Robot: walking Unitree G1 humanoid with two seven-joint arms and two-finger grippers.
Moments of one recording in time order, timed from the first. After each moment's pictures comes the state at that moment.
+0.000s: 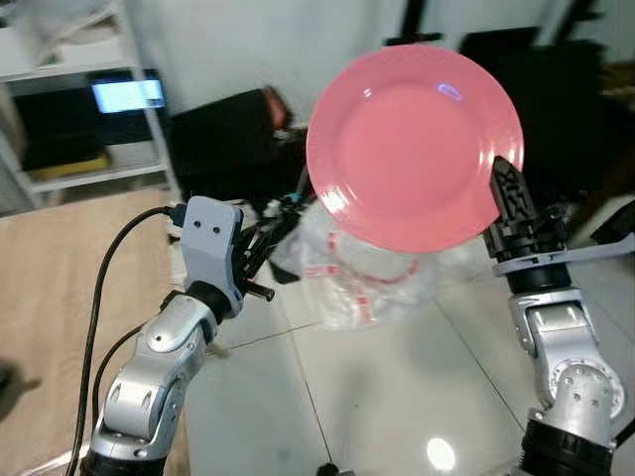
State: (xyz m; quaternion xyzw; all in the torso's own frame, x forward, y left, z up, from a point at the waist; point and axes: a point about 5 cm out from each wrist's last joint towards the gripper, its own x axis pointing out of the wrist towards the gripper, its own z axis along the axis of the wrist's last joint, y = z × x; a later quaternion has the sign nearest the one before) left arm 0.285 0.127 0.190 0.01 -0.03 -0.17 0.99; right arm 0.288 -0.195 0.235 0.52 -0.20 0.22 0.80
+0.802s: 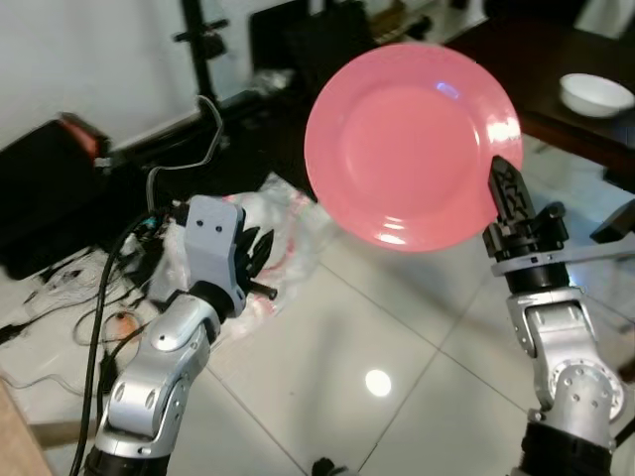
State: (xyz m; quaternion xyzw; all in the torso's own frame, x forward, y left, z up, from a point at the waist) left arm 0.287 0.125 0.190 0.00 -0.03 -0.17 0.99; right arm 0.289 -0.192 0.235 0.52 -0.20 0.22 0.80
